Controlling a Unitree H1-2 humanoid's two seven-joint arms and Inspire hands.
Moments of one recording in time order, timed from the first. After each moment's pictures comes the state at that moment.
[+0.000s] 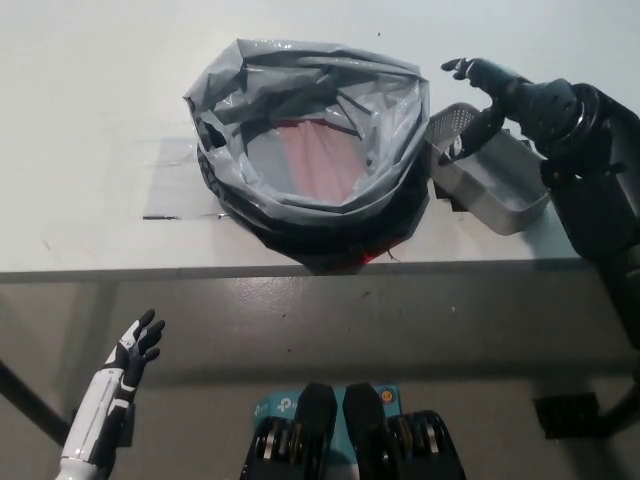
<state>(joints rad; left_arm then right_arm) 0.10 0.22 0.02 -0.16 0.04 -0.08 -0.10 -1.05 -0.24 0.20 0.59 -0.63 0.46 0.55</state>
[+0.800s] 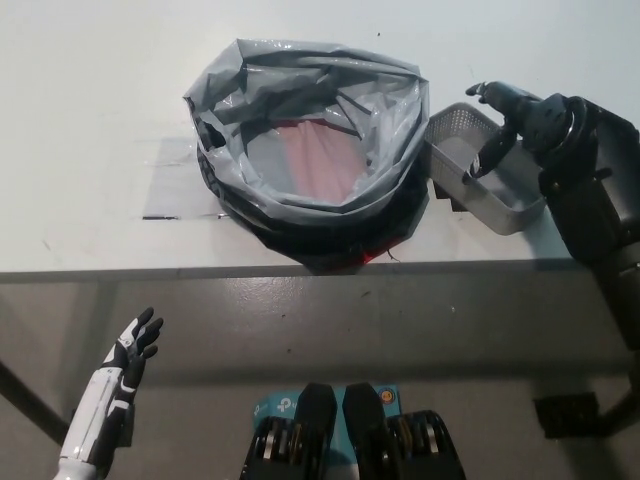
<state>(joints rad) 0.10 0.22 0.02 -0.16 0.06 -0.10 -0.09 -1.06 -0.24 0.20 0.71 -0.77 0.46 0.55</state>
